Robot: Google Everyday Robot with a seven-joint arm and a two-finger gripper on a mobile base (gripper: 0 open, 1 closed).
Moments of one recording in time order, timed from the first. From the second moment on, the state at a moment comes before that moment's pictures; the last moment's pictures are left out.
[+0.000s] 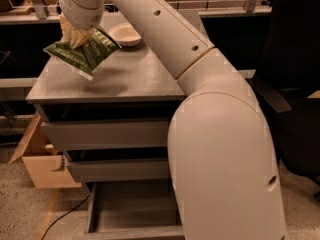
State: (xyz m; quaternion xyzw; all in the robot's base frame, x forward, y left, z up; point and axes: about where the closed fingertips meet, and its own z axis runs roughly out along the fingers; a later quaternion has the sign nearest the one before) arm 0.688 0.226 0.949 -0.91 0.27 -0.06 0.29
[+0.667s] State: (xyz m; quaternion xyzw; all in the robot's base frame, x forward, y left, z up) arm 0.690 0.231 0.944 -0.92 0.27 -0.06 0.29
